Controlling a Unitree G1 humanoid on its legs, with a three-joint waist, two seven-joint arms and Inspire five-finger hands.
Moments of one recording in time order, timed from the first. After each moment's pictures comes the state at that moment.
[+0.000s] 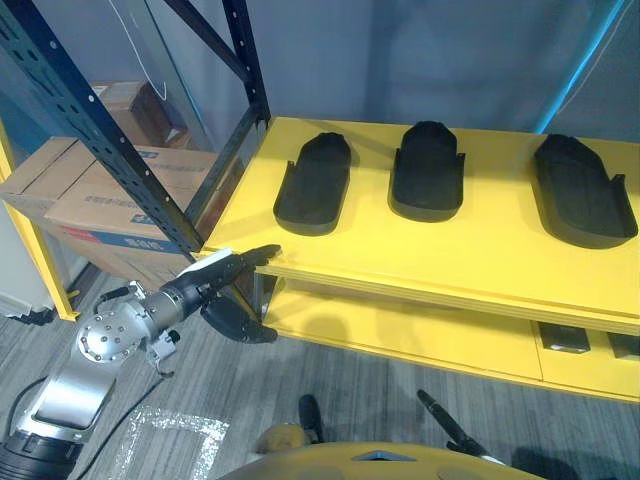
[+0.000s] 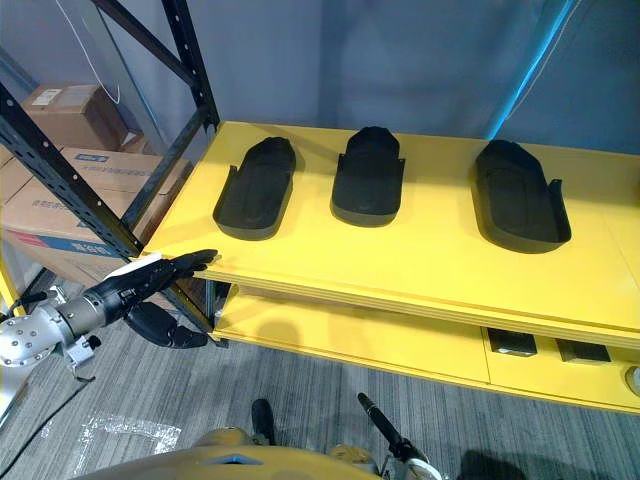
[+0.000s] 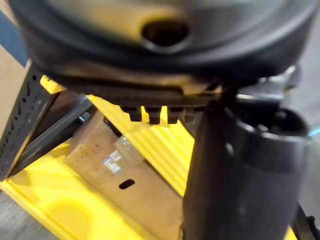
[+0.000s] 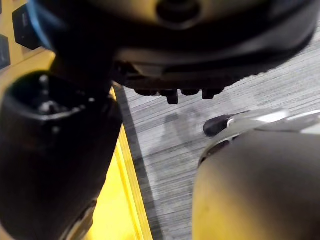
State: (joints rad) left arm 0.17 0.80 0.04 -0.30 -0.11 0.16 -0.54; right arm 0.10 -0.14 -0.28 1.10 0.23 0.08 0.02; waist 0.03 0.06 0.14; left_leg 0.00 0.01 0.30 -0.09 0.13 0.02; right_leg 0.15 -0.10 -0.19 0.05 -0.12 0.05
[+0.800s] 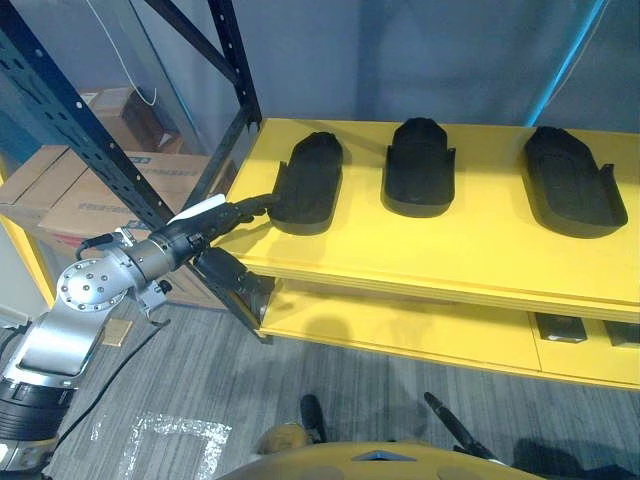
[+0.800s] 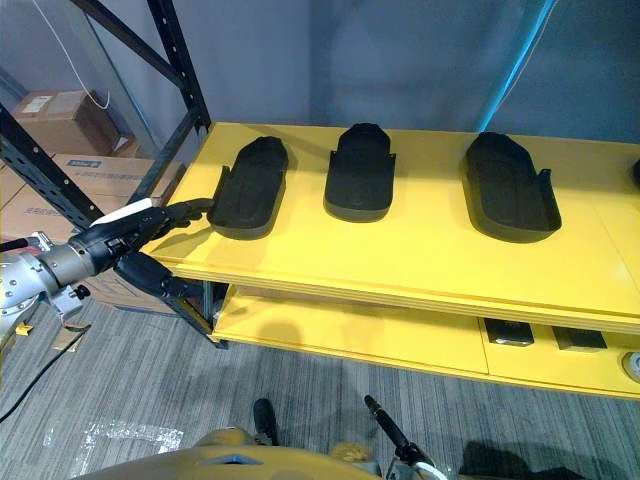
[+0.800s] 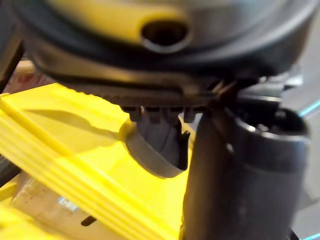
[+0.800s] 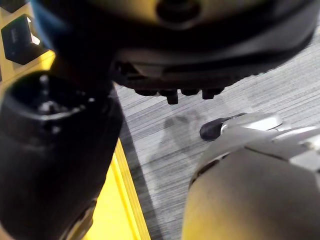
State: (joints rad) left arm -0.04 0.89 0.05 -0.26 -0.21 0.15 -0.59; right arm 0.11 -0.15 -0.31 1.10 0.23 0.09 0.02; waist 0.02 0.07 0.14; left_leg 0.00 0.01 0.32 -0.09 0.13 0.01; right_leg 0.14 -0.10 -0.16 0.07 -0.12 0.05
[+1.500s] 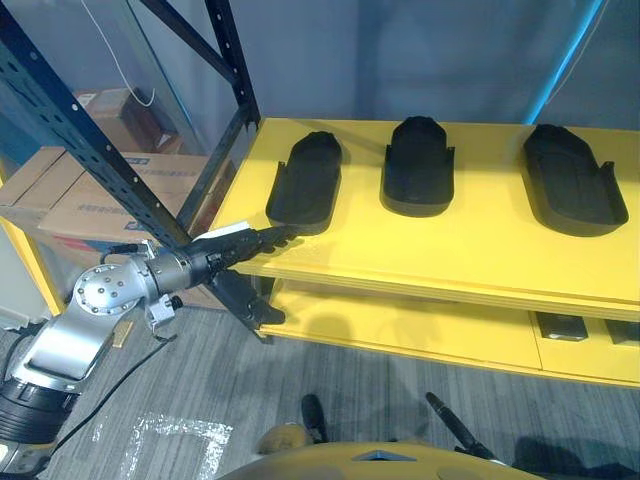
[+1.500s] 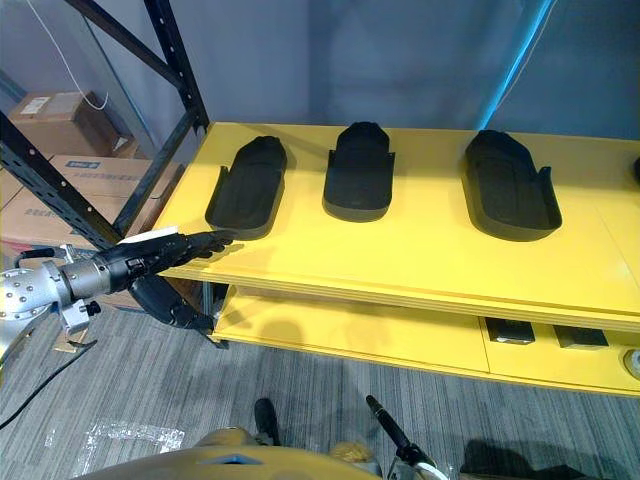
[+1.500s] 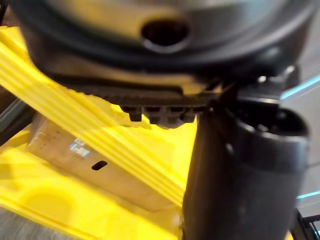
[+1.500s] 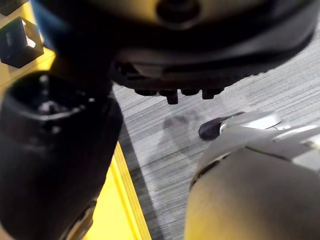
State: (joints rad) left arm -0.04 0.92 -0.05 -0.29 -0.26 0.20 -0.67; right arm 0.11 -0.15 -0.32 1.10 0.23 0.10 0.02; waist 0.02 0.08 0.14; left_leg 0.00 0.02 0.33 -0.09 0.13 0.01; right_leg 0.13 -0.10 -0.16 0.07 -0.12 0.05
